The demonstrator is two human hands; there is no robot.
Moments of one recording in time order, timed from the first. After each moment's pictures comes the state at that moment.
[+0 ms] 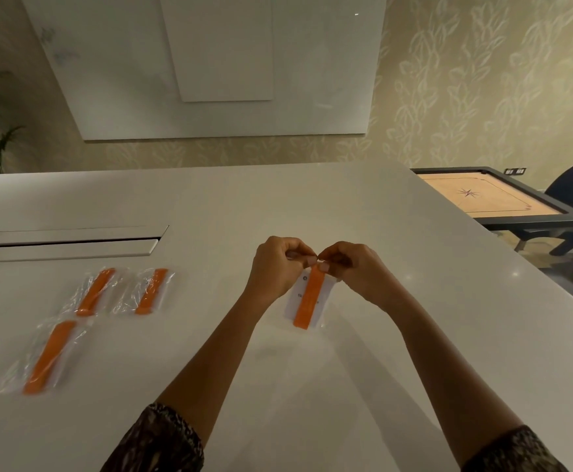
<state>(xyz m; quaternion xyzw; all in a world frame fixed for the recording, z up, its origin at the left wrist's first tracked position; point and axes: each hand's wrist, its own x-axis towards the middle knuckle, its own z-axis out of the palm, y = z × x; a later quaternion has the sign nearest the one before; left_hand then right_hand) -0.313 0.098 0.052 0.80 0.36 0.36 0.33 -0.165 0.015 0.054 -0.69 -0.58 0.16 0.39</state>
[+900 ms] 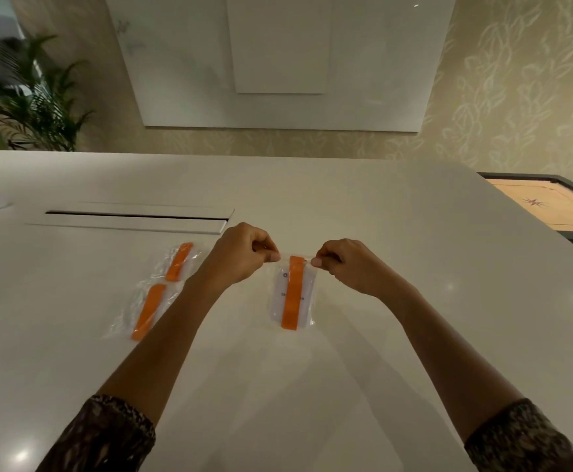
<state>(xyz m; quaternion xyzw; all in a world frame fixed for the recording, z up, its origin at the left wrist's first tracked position) -0.494 0.132 0.077 0.82 0.45 0.27 0.23 -0.284 0.063 0.065 -0.64 -0.70 0.17 0.26</state>
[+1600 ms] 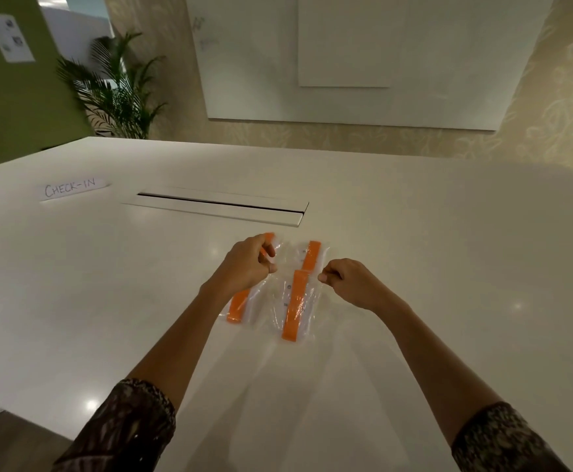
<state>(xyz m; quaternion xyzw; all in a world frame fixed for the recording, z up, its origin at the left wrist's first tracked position) -0.638 0.177 0.029 0.78 0.56 0.23 0.18 -0.420 0.130 0.007 -0.63 -0.70 0.23 0.23</state>
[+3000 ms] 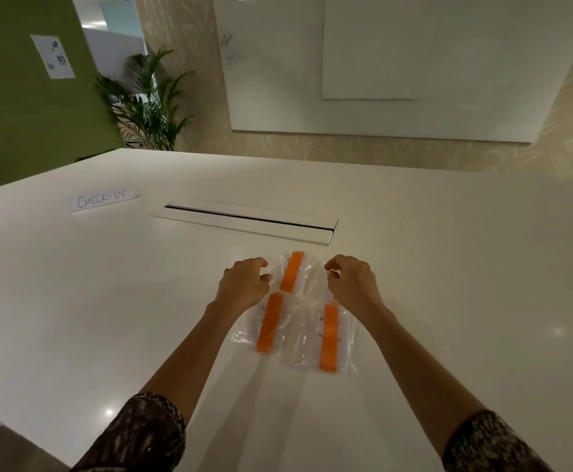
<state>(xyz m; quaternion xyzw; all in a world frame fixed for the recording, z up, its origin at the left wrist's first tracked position) -0.691 0.223 0.003 0.73 0.64 0.20 0.10 -0.482 0.189 0.006 -0.67 -0.65 0.11 0.34</state>
